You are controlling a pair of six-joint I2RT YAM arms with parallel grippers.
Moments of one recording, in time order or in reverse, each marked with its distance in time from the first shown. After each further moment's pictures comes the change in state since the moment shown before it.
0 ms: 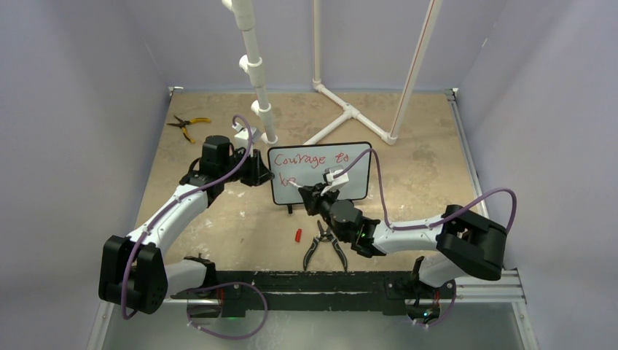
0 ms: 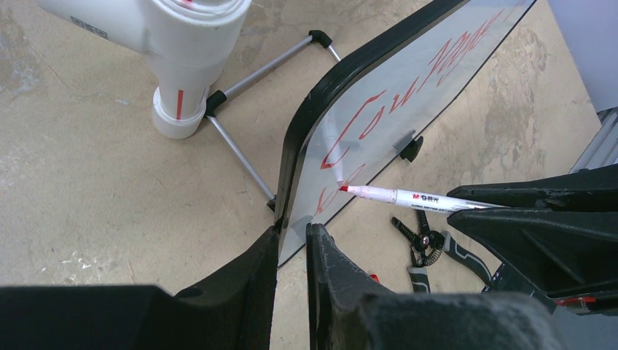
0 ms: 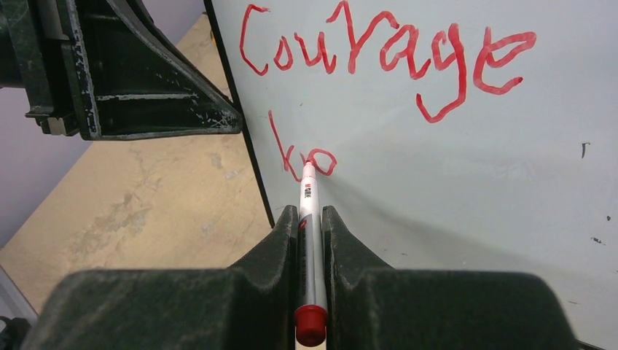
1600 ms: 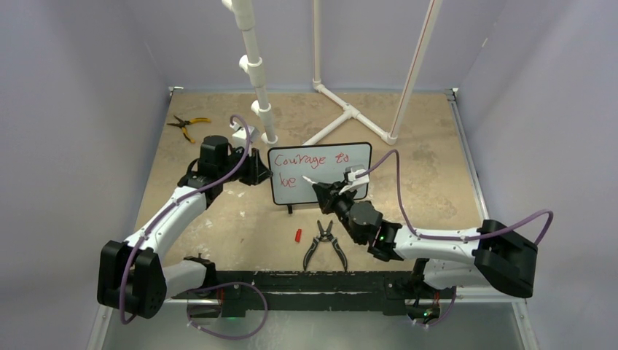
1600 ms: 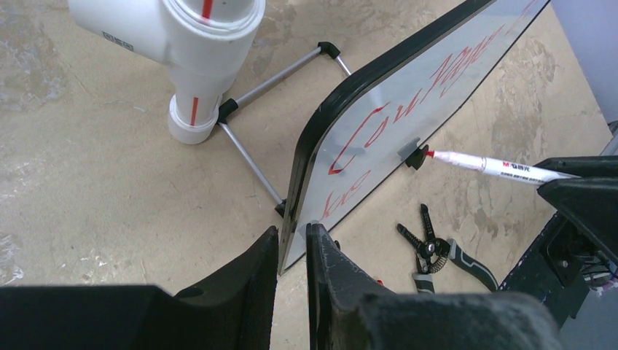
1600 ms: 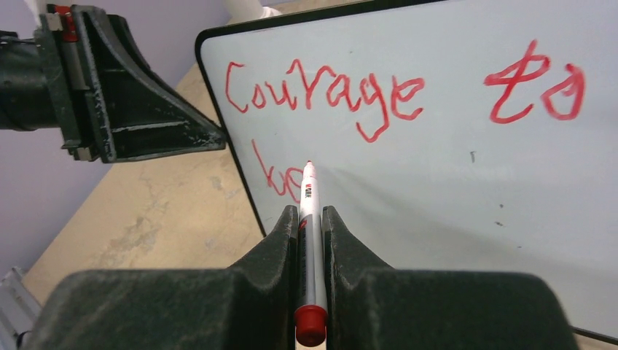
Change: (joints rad) left arm 0.000 -0.028 0.000 -0.001 -0.031 0.000; right arm -0.008 -0.238 -0.079 -0.104 0.032 0.022
